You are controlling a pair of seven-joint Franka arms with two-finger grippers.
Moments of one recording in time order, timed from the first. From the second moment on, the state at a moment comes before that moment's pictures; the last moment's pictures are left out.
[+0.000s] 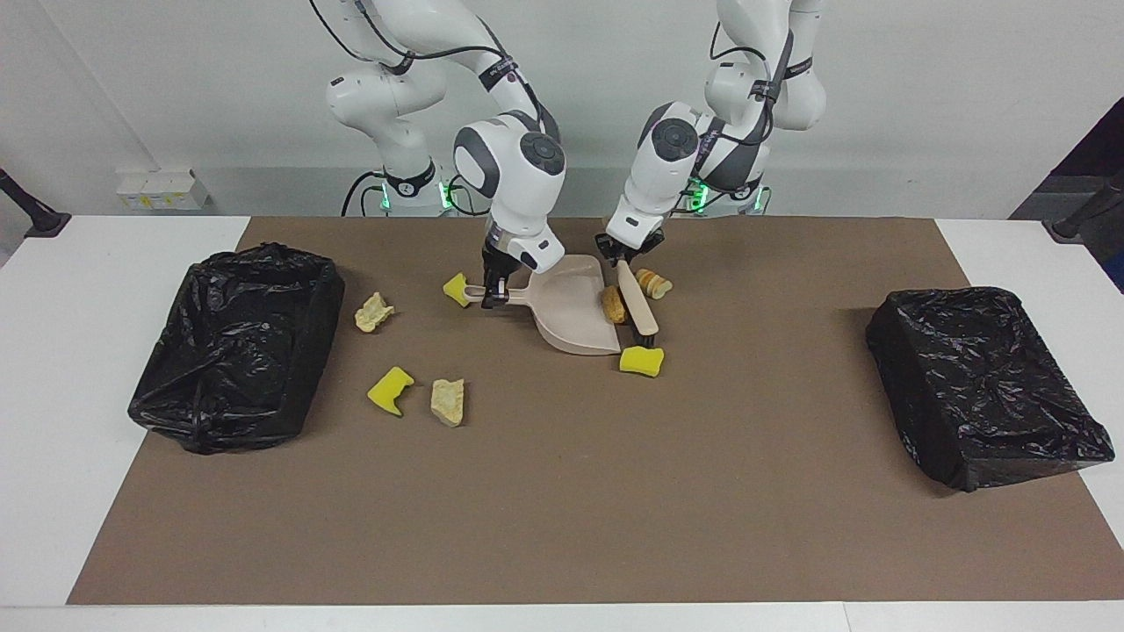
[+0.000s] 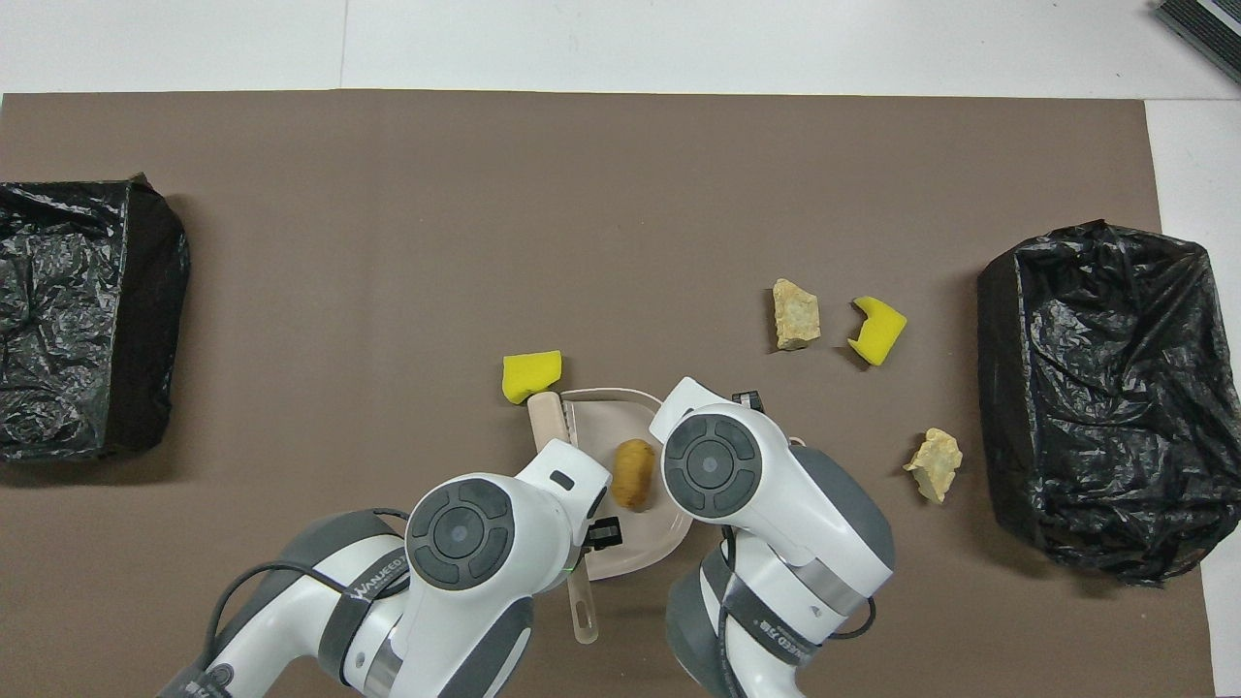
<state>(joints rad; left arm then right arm) -0.55 -0.06 -0.24 -2.27 -0.29 2.19 -0.73 0.48 0.08 0.10 -2.14 -0.32 2.02 -0.94</state>
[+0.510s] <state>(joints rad) -0.54 -0.21 -0.23 -2.32 -0.29 1.78 -0.81 0.48 0.08 0.10 -2.13 -0.32 2.02 -0.94</state>
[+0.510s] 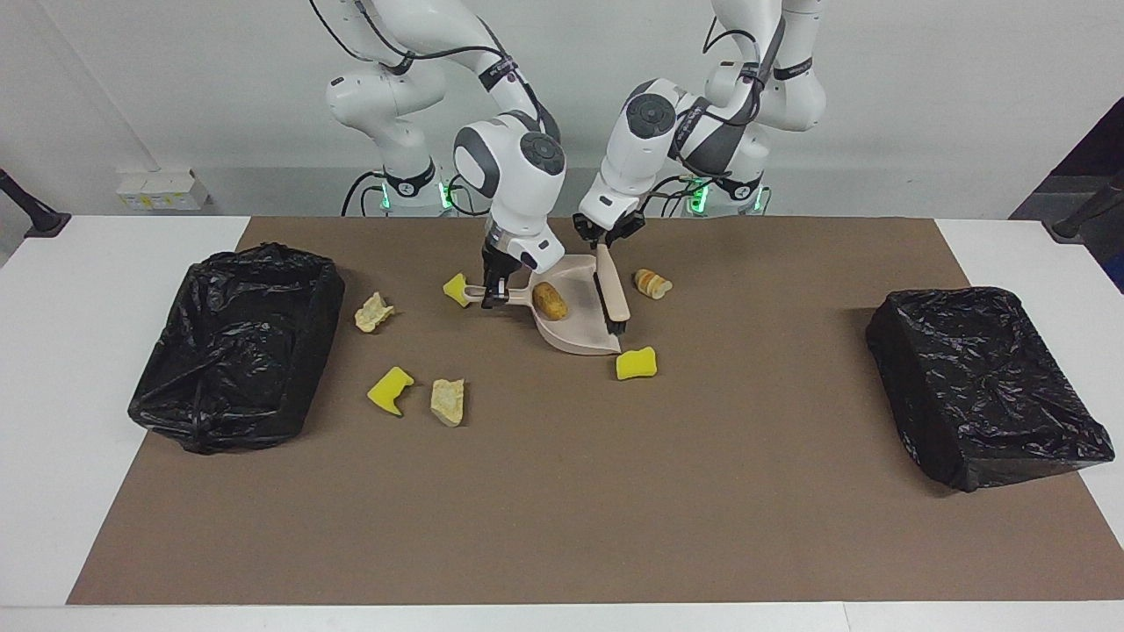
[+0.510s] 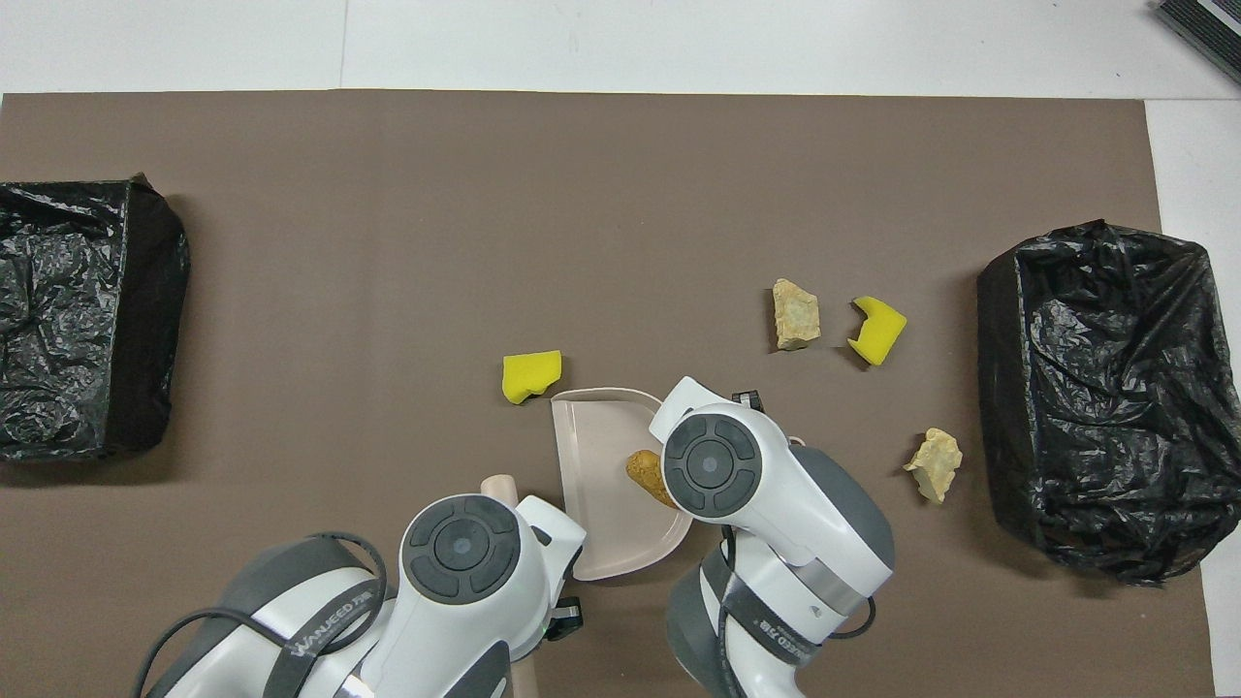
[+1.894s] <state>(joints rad) -0.58 -0.10 -0.25 -2.39 -0.29 2.24 -0.82 0.48 0.08 0.10 -2.13 -0.32 2.02 -0.94</state>
